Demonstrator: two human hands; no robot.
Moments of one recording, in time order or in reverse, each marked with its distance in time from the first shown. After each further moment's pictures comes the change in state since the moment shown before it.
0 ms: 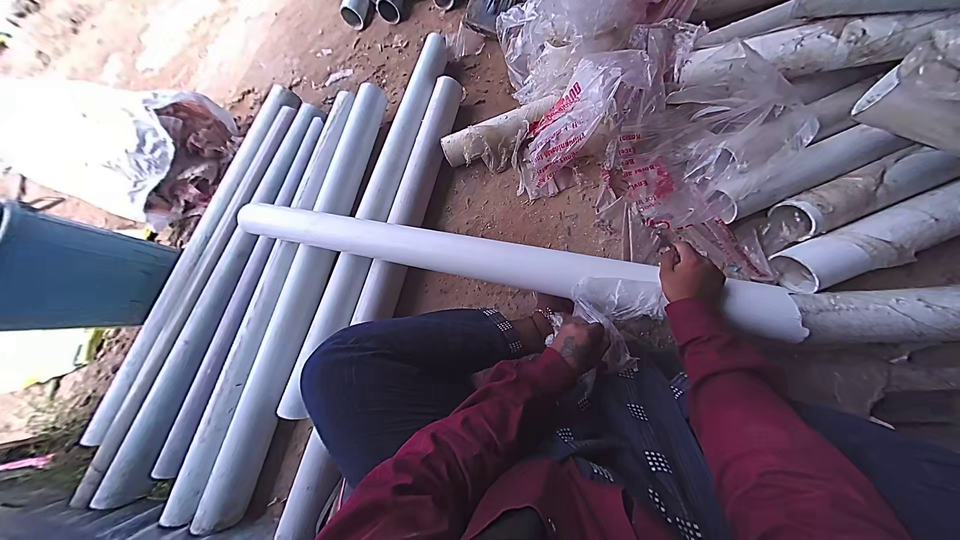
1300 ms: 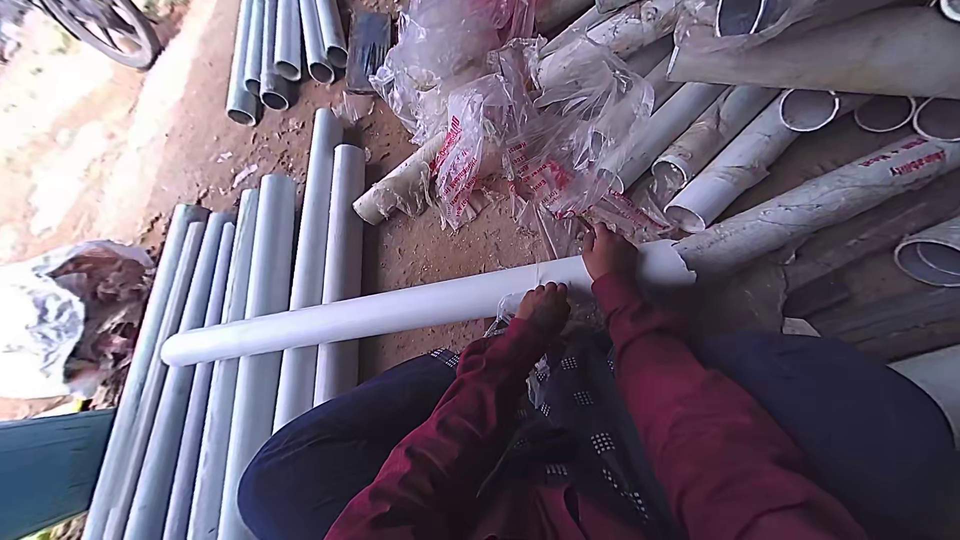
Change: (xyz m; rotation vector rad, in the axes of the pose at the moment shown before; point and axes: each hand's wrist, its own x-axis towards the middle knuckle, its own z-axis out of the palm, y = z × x) left_hand 0.093 0.093 -0.014 0.554 -0.558 -0.239; right_hand 0.006 0.013 -0.026 0.047 -0.089 0.263
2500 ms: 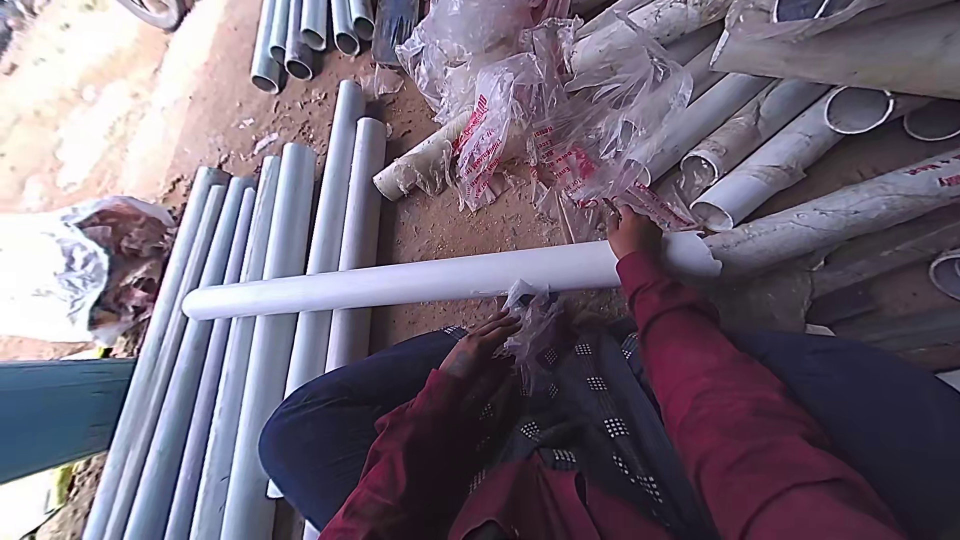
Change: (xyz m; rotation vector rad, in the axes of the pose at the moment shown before) left_hand -0.086 -0.155 0.103 -0.369 0.612 0.515; right_hand 0.017 -0.005 -0.005 -0.035 -0.110 0.016
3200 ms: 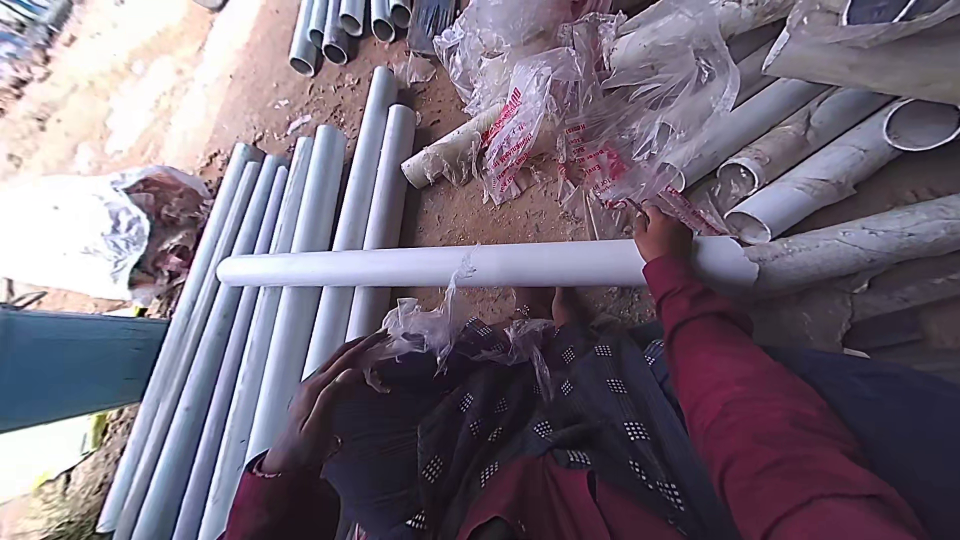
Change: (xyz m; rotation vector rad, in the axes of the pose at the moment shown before) left_hand -0.140 0.042 -0.152 -0.065 0.374 -0.352; right_hand 0.005 0.002 0.010 0.009 0.104 -0.152
